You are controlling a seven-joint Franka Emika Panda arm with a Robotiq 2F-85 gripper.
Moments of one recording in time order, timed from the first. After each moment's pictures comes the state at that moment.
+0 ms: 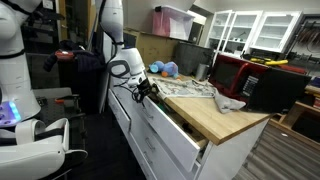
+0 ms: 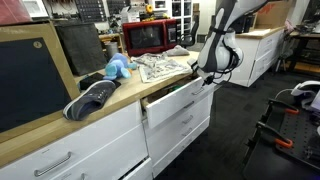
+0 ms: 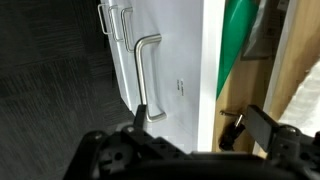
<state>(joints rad) 0.12 0.57 -0.14 -2.39 0.54 3.46 1.20</state>
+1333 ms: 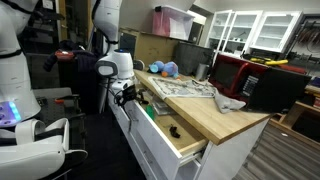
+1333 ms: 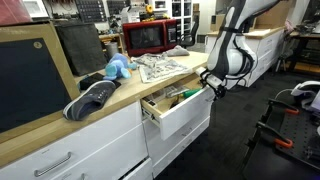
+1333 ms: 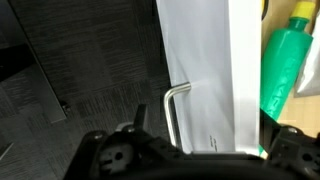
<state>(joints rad) -0.11 0.52 0.11 -2.55 0.59 3.38 1.20</state>
